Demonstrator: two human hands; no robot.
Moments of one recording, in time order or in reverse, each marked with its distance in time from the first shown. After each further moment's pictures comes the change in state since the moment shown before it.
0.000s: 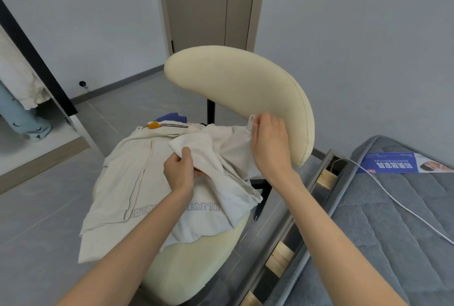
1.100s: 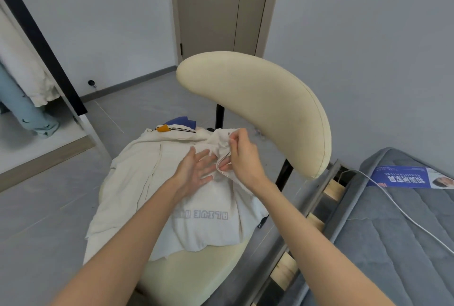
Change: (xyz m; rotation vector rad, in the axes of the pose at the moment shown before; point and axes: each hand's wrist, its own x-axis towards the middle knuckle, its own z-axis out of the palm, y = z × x) left_hand 0.050 -0.002 -0.006 -0.081 -0.604 -0.444; right_hand 0.000 -0.032 0.062 0.689 -0.385 0.263
